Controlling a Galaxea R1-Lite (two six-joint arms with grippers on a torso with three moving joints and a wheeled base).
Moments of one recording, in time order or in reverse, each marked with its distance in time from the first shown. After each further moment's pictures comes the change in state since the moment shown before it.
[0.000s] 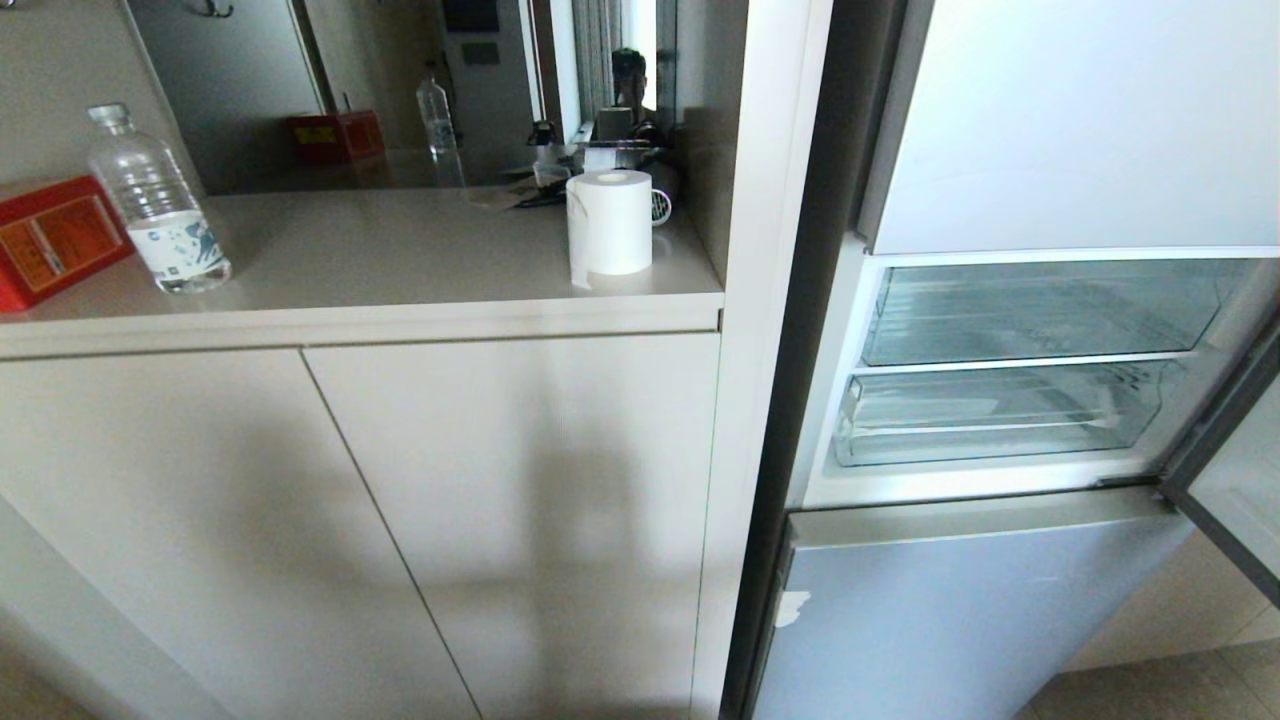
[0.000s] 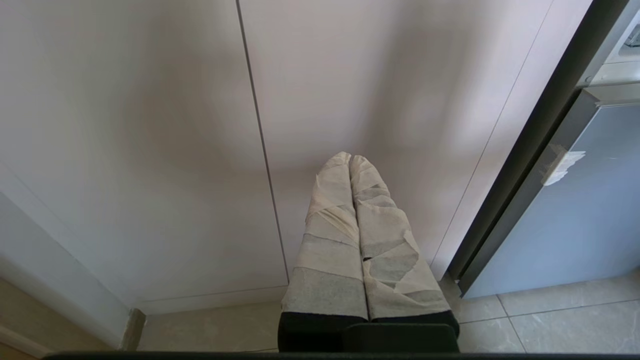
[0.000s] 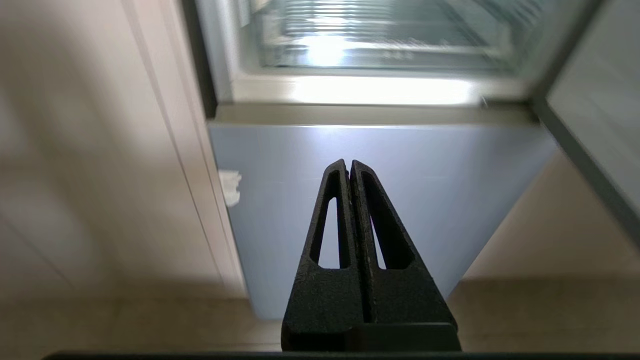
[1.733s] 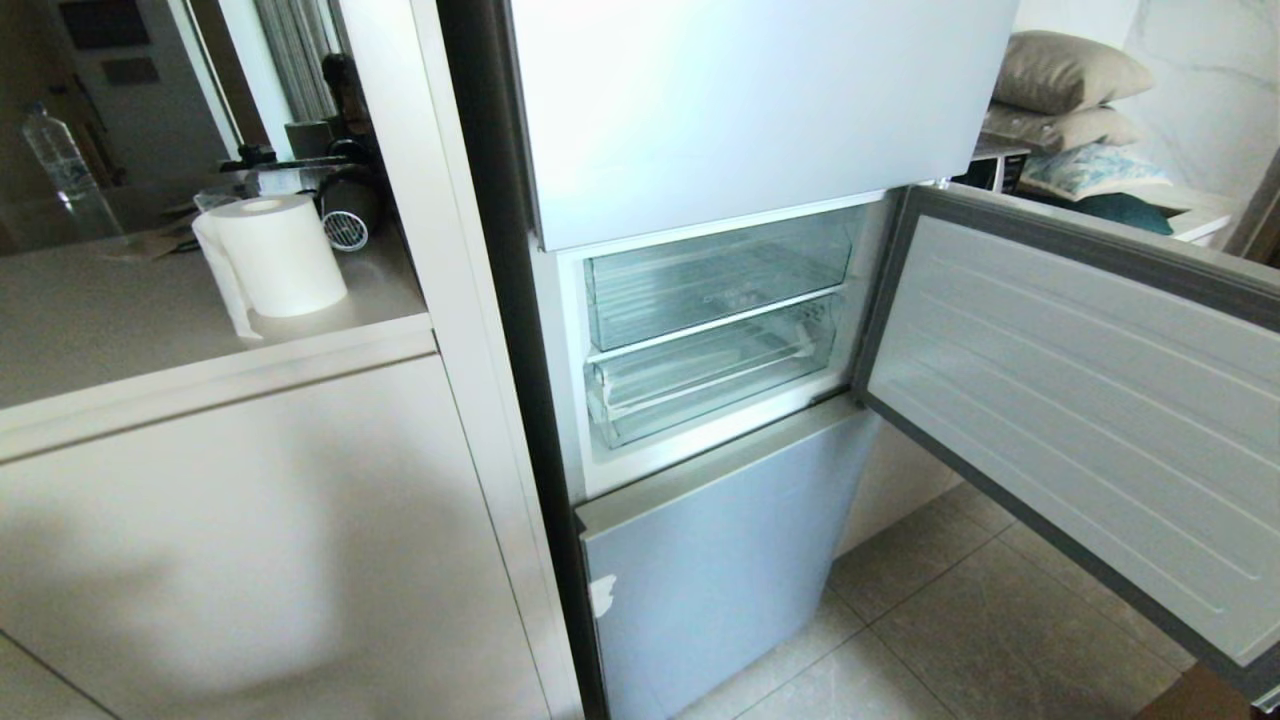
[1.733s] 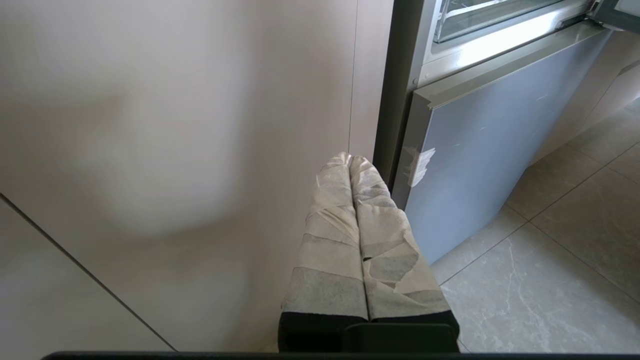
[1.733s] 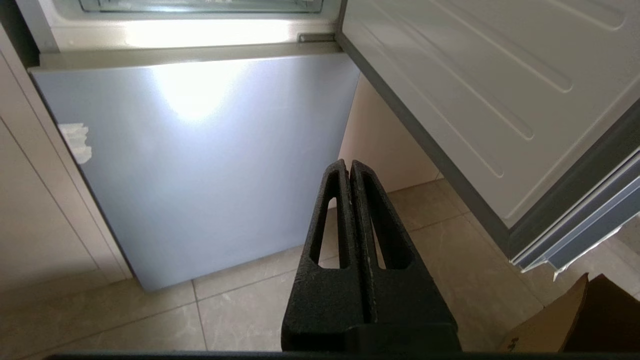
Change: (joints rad) left arm 0.000 0.000 0.000 0.000 0.000 0.000; right arm 0.001 0.007 -0.002 0.003 0.044 -0.107
